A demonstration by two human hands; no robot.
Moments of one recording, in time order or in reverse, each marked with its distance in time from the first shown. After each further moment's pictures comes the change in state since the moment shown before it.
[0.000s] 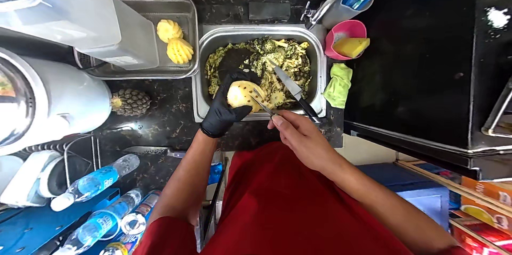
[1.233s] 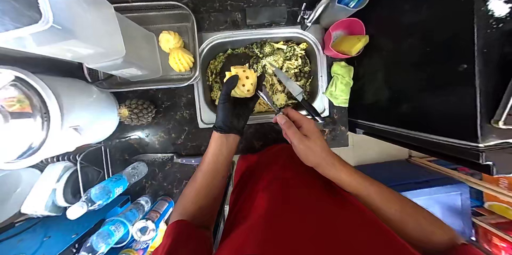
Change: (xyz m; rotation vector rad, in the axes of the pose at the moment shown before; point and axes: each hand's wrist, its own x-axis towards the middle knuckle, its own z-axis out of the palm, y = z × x) left_hand 0.026 -0.001 0.036 -0.901 0.477 -0.299; right_hand 0.006 0.033 0.006 -0.004 0.173 -0.105
